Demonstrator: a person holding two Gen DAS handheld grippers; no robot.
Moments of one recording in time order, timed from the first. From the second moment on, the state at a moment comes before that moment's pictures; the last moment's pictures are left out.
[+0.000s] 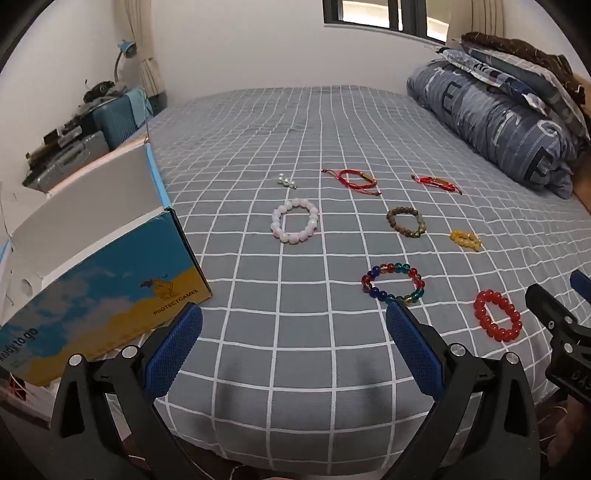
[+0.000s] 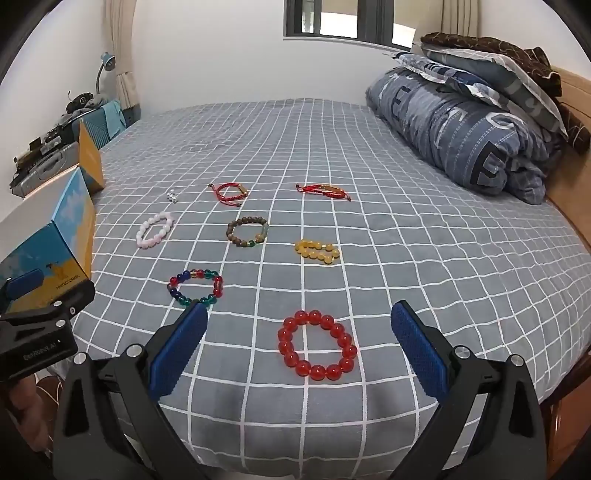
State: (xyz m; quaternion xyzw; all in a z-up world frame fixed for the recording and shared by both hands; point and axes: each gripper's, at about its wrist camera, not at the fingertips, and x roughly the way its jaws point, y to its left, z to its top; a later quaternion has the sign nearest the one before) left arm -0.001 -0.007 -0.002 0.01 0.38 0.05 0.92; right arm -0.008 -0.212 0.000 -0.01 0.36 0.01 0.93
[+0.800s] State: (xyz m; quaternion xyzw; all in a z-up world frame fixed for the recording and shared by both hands) left arm -0.001 -0.007 -0.003 0.00 0.39 0.04 0.92; right arm -0.003 -0.213 -0.005 0.00 0.36 0.00 0.93
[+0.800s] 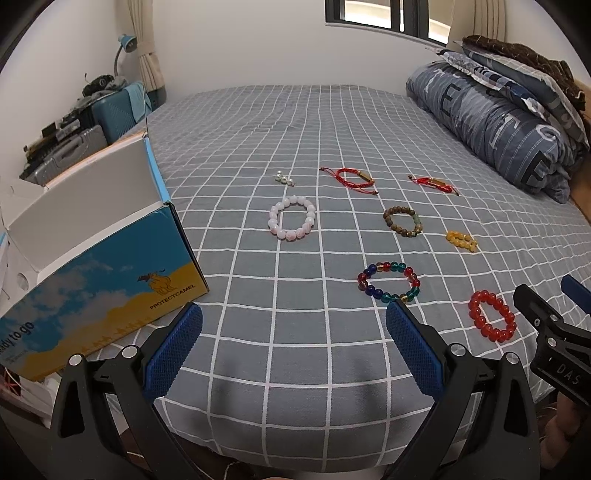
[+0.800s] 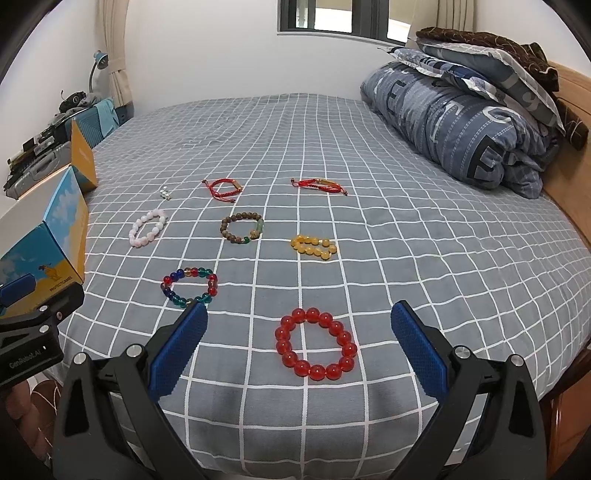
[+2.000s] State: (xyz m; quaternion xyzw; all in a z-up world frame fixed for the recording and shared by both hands) left arm -0.002 -0.007 -0.004 0.00 0.39 0.04 0.92; right arm -0.002 -0.212 -0.006 -0.01 0.37 0.00 0.93
